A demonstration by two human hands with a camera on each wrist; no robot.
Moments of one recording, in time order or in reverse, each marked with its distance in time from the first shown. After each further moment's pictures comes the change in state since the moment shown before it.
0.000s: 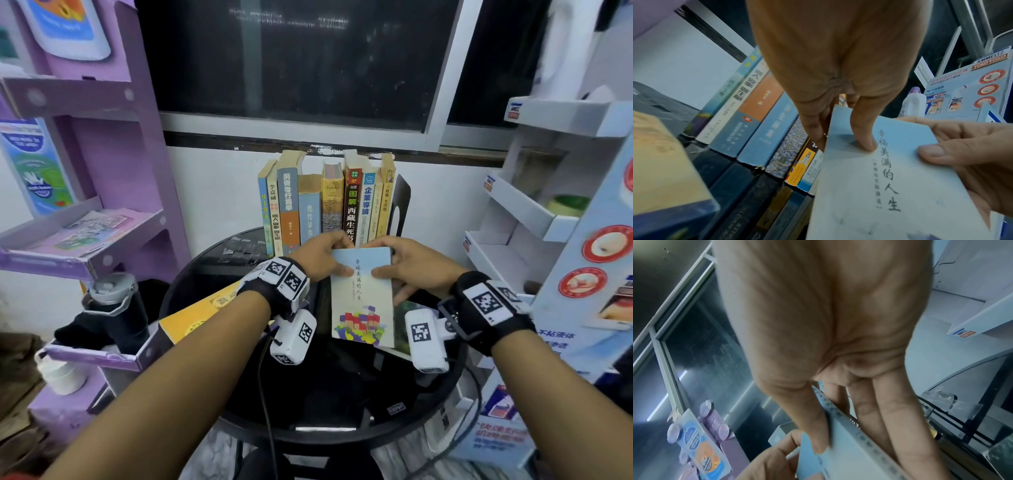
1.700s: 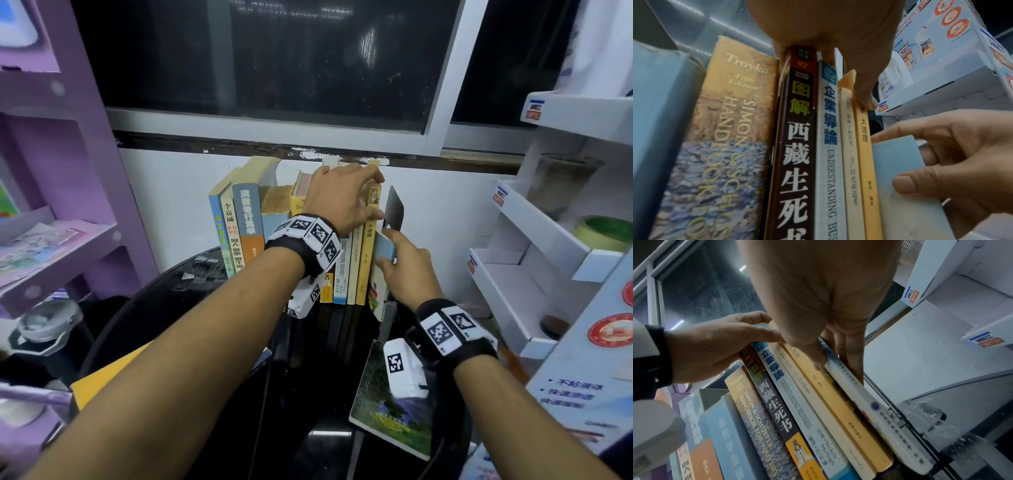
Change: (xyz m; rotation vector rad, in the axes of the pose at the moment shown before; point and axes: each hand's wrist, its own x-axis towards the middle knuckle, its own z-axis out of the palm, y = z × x) left_hand 0.164 0.048 -0.016 0.633 0.477 0.260; right_hand 0.100 0.053 -0.043 -0.192 0.577 -0.066
